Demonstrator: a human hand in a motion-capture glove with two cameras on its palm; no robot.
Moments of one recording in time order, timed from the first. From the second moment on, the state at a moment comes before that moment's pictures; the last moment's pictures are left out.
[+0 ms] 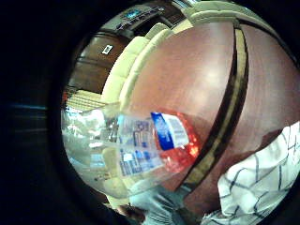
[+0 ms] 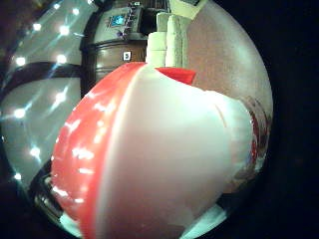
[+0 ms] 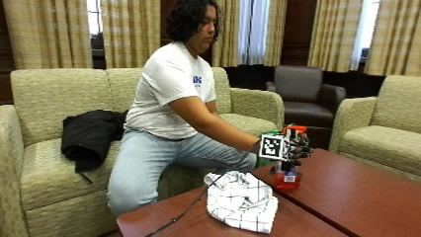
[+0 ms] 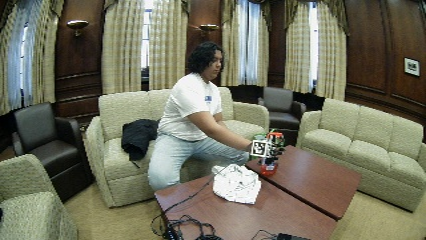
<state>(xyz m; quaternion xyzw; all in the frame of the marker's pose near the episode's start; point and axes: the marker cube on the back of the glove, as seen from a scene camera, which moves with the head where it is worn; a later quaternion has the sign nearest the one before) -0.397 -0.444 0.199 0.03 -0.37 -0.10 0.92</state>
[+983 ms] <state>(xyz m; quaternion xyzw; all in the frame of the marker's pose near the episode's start) -0.317 -0.321 0.149 -0.01 -0.22 -0.16 0.96</state>
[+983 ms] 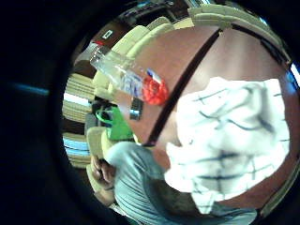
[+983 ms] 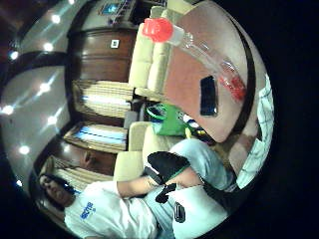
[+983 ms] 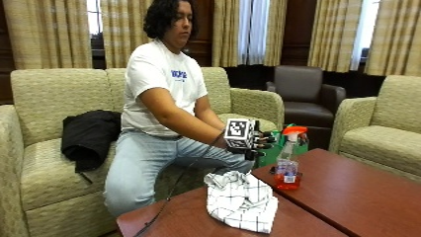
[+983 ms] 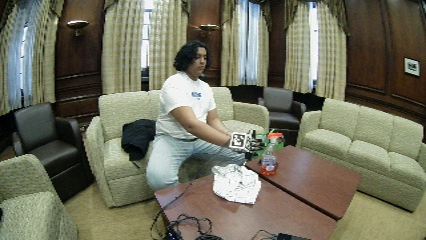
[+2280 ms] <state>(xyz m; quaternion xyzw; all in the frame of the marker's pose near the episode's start) -0.163 -0.185 0.039 -0.06 0.18 -0.29 0.94</state>
